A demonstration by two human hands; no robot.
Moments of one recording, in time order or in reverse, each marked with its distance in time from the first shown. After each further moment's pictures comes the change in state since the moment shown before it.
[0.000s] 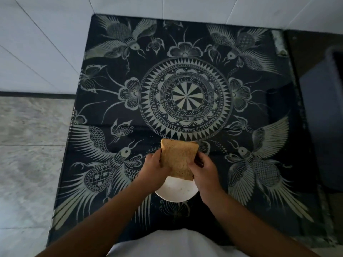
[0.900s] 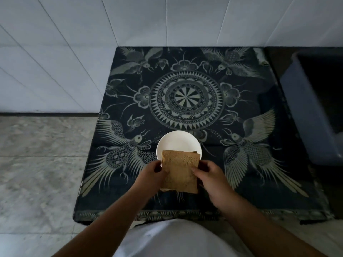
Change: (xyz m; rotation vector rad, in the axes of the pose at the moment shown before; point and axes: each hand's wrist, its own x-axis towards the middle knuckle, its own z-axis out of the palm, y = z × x) left_hand -0.143 -0.027 0.019 -0.246 0.108 0.016; right_hand -0.109 0.037 -0.052 0.082 -0.183 -0.014
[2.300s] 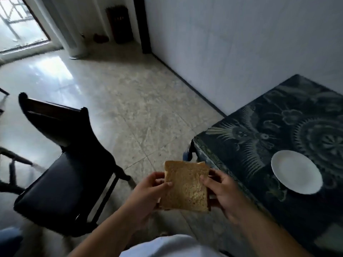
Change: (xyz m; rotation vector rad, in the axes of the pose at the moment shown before) left_hand -0.380 -0.195 -0.008 -0.943 0.724 -0.038; right_hand -0.229 0.092 0.127 -0.476 -0.954 -0.046
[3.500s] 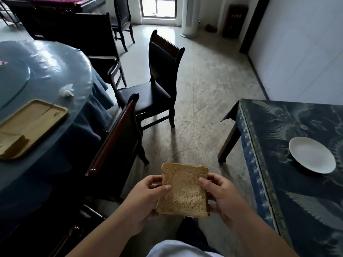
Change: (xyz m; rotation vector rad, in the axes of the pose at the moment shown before) left_hand -0.375 -0.310 0.204 -0.426 0.525 0.078; right_hand -0.312 0.163 -0.148 -0.345 -0.555 0.121
